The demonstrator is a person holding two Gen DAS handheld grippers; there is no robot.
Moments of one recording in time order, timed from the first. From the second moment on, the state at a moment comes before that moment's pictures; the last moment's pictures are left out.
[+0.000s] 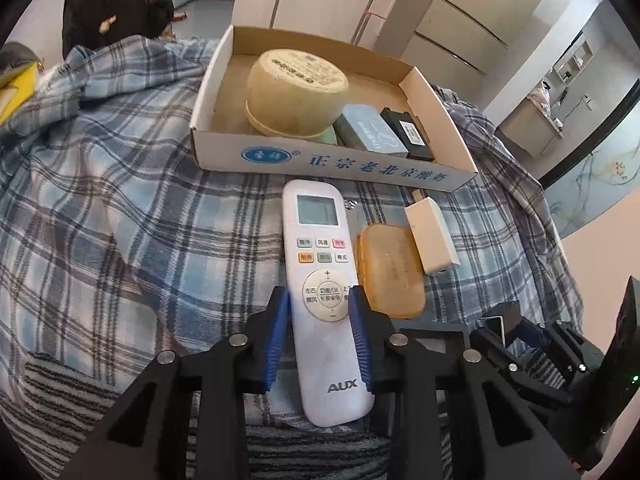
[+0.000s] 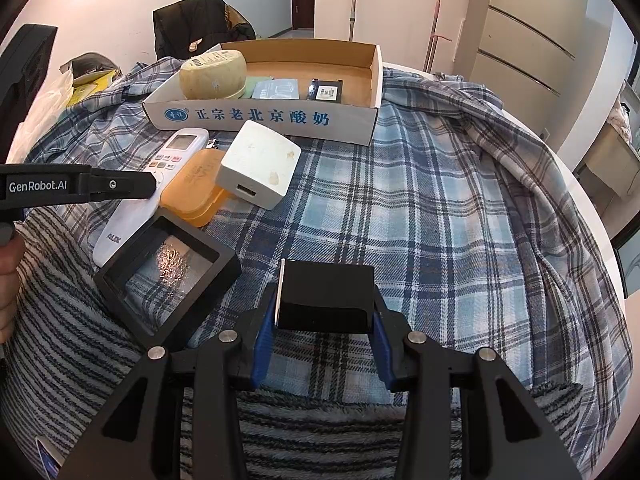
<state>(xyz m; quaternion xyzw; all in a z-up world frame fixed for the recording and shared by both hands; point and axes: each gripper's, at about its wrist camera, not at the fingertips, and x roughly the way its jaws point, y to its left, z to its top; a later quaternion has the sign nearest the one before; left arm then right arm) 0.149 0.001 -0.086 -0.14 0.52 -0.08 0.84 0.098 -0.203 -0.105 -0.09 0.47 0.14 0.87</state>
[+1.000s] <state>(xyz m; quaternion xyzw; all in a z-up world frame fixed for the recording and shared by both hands) 0.151 0.001 -0.065 -0.04 0.53 -0.05 0.84 0.094 -0.202 -0.104 -0.10 0.47 0.14 0.87</state>
